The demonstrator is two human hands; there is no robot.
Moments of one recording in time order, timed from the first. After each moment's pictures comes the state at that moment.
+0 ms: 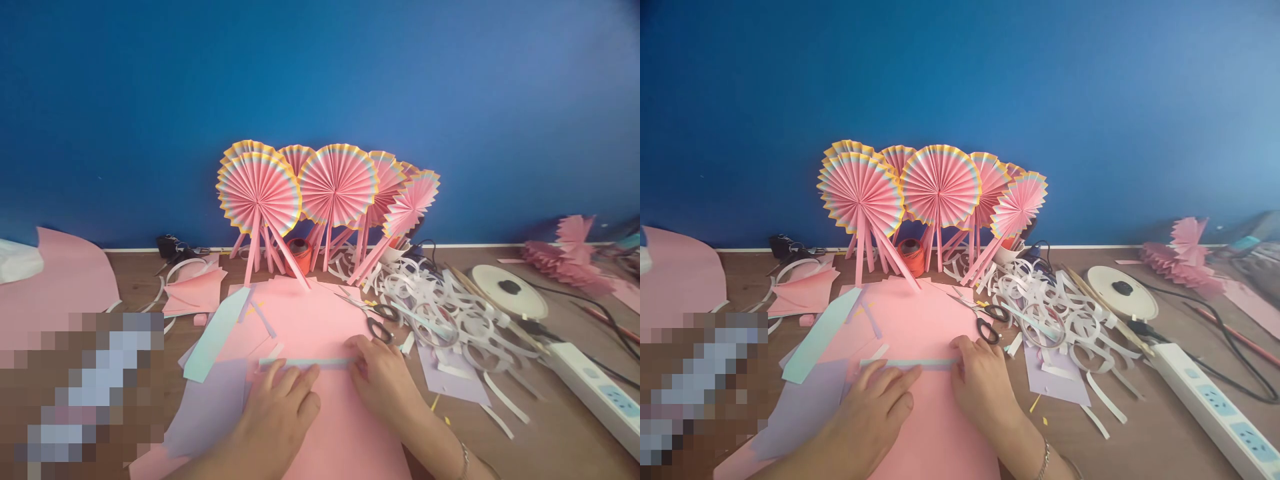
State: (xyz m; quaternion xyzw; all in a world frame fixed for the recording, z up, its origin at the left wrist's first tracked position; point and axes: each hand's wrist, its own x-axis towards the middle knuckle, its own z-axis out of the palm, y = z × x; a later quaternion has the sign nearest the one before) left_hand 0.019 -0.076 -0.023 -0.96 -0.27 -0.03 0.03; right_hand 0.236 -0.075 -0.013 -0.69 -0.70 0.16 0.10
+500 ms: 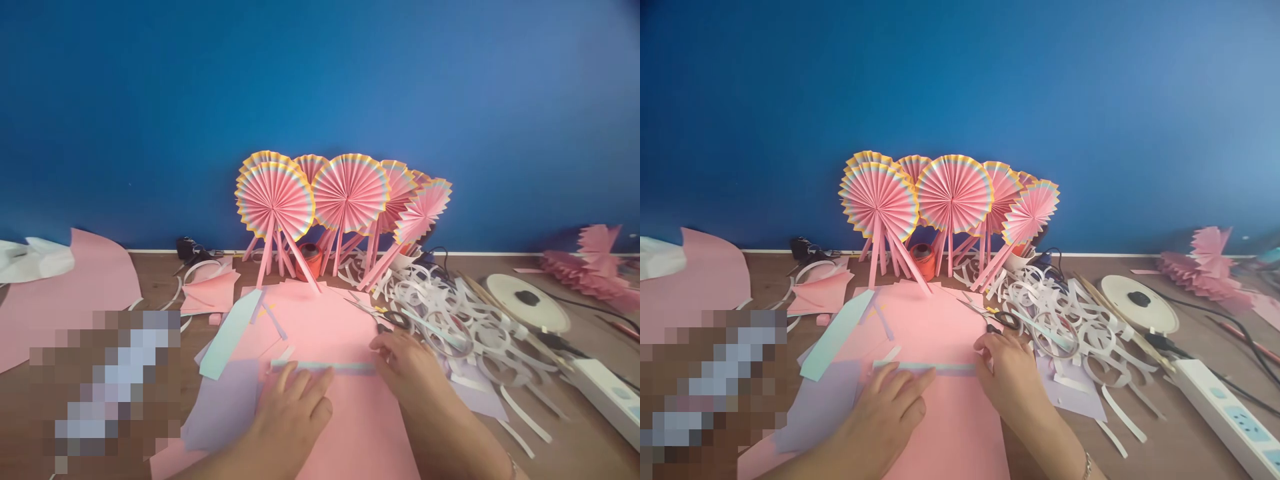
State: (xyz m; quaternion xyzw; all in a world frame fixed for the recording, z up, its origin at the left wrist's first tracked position) left_hand 0.020 -0.078 -0.028 -0.96 -0.27 -0.09 0.06; right_hand 0.259 -0.065 0.003 -0.69 -0.71 0.11 0.13
